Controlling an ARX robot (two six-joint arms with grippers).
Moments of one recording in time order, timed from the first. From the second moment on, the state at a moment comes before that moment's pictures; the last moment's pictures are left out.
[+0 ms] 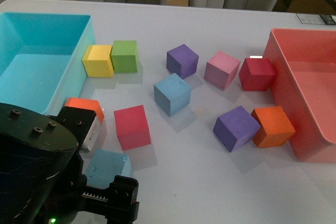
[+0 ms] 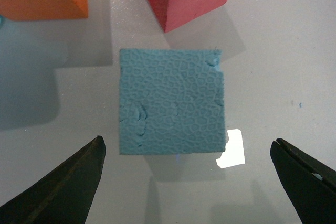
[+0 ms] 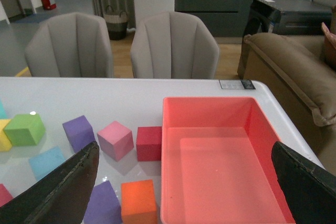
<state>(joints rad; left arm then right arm) -0.61 1.97 0.42 0.59 -0.12 -0.39 0.00 0.00 0.02 0.00 0.00 -0.01</state>
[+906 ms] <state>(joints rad) -0.57 2.12 0.53 0.56 -0.14 -0.27 0.00 0.00 0.02 0.00 0.00 -0.01</state>
